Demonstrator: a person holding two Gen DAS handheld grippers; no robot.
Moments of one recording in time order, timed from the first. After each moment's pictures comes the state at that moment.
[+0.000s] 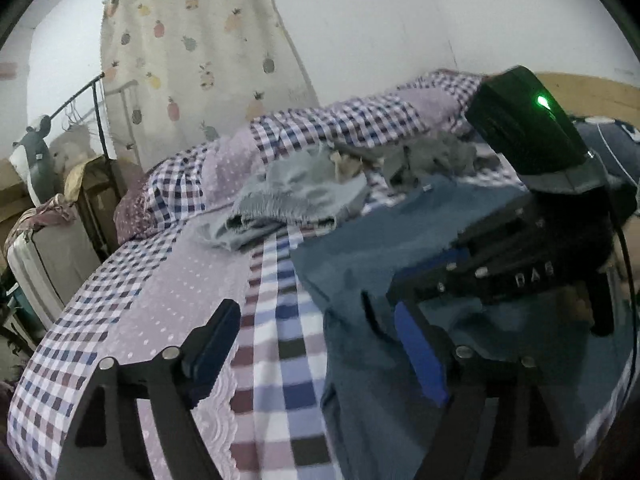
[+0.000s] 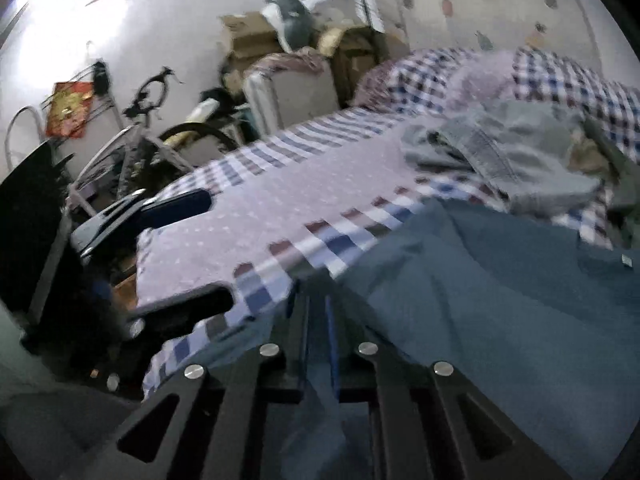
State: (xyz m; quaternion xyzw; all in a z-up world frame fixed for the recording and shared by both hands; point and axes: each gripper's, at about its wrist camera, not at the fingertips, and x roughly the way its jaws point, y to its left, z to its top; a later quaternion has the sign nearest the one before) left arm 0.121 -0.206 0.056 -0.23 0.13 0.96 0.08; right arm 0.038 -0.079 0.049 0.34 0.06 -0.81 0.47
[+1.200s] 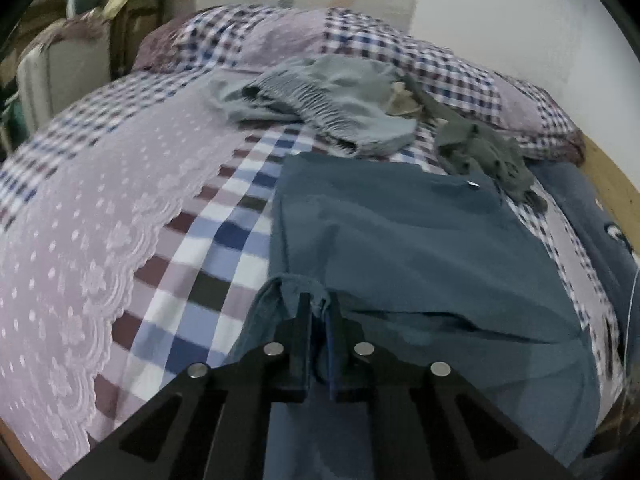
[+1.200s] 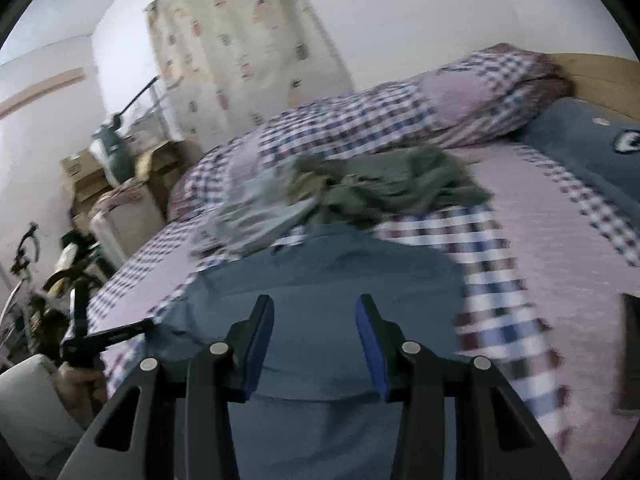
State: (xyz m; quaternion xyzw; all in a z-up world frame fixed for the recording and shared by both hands) left arm 0.042 -0.195 0.036 -0.41 -0.14 0.90 0.01; right arm 0.121 0.262 0.132 0.27 -0.12 -0.94 0.14
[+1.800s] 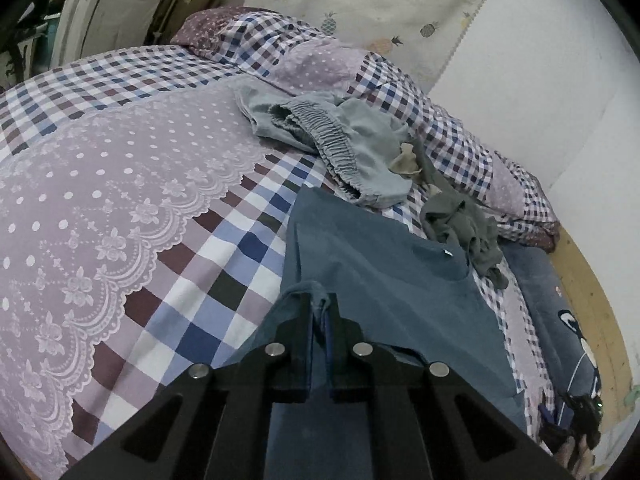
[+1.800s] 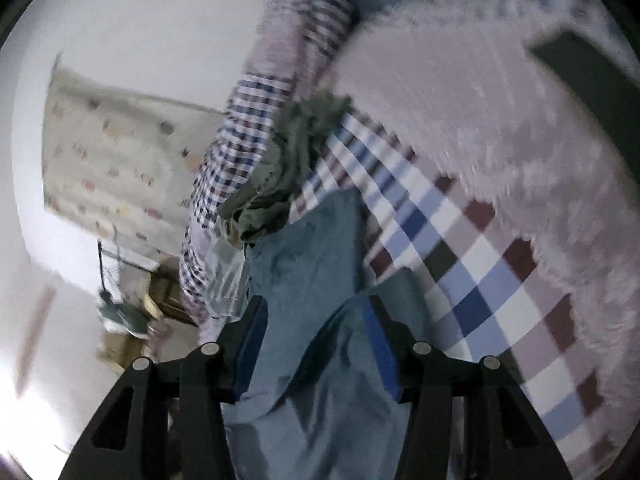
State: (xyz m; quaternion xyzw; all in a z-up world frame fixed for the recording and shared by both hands) left arm 0.065 -0.237 0.049 -0.35 -0.27 0.90 0.02; right arm 0.110 0.401 0.031 0.33 -0.50 -0.79 0.09
